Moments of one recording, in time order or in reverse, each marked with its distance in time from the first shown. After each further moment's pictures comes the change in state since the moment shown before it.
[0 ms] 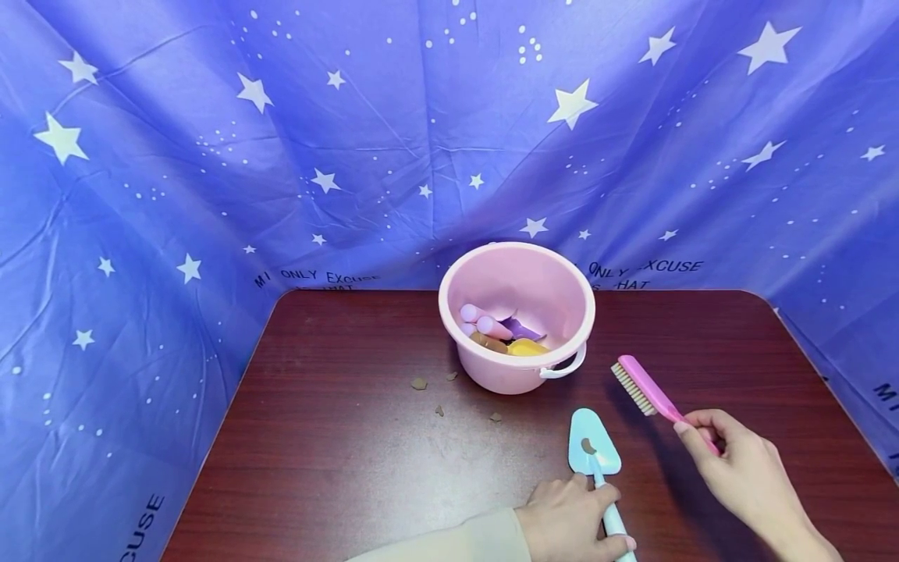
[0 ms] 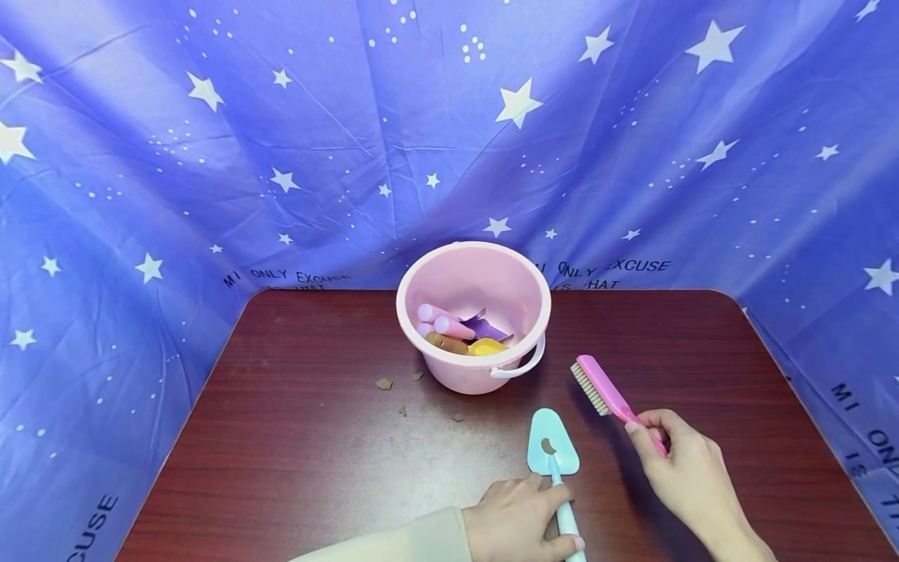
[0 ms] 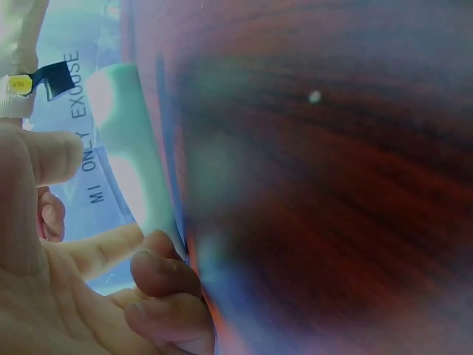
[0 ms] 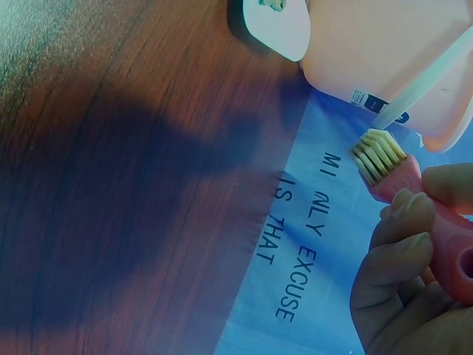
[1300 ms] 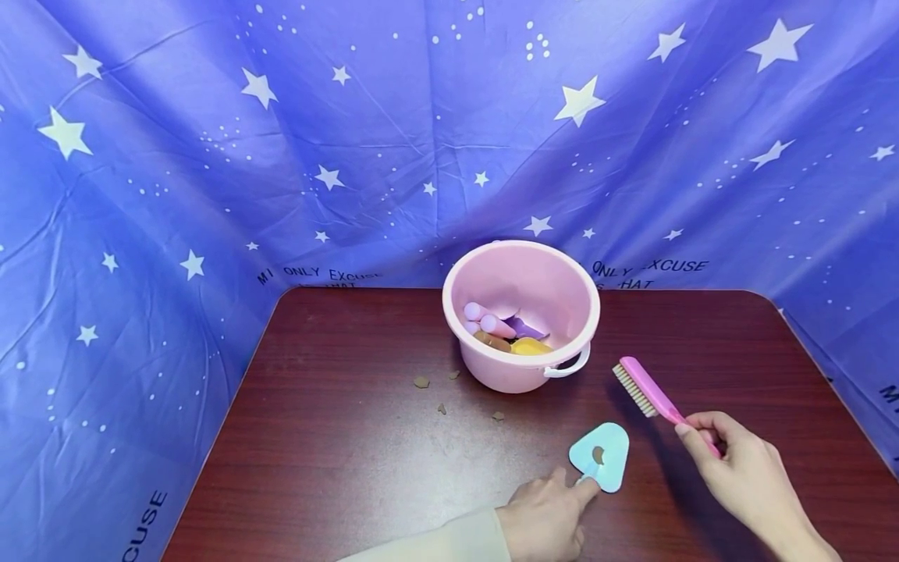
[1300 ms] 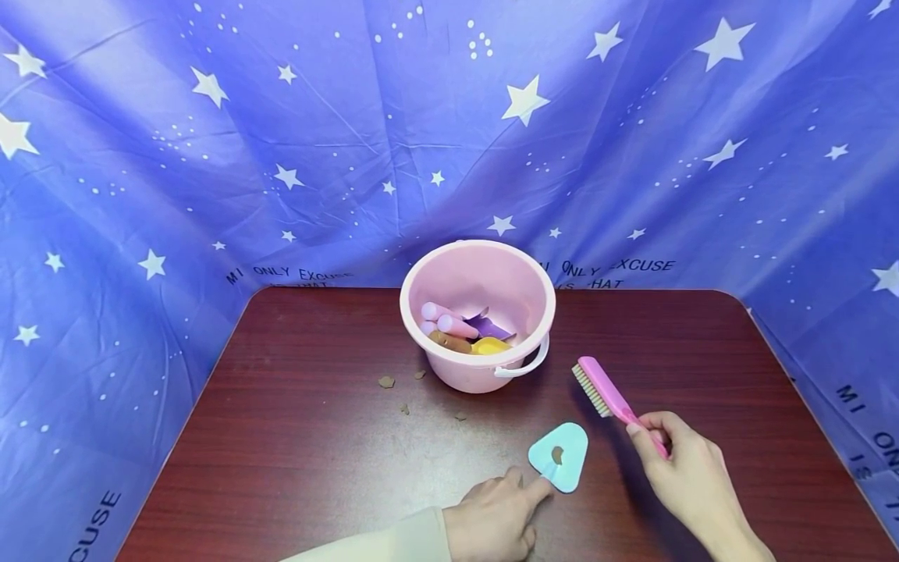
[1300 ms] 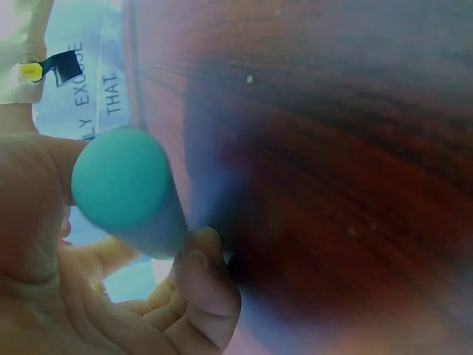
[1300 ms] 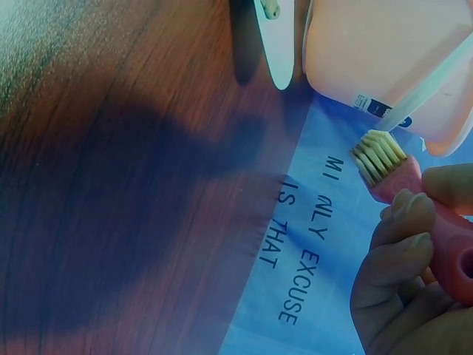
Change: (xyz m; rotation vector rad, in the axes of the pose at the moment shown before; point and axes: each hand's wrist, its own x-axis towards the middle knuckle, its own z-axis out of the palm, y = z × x) left_hand -0.018 -0.014 -0.006 0.012 -0.056 -0.088; right_hand 0.000 -0.002 0.002 -0.009 -0.024 0.007
